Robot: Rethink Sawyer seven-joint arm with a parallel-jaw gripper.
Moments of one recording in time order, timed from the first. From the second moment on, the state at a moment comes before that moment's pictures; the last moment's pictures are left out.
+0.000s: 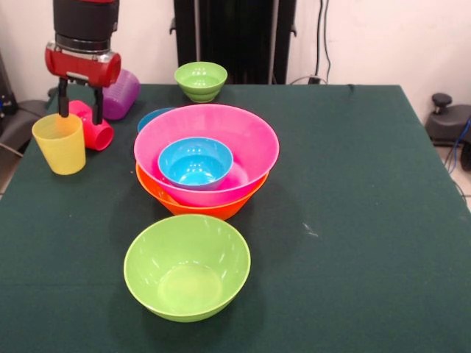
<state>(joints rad) -0.85 -0.69 0.24 1.82 -0.75 0.25 1.97</state>
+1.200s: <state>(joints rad) -0.85 -0.60 0.24 1.75 -0.75 0.19 1.97</state>
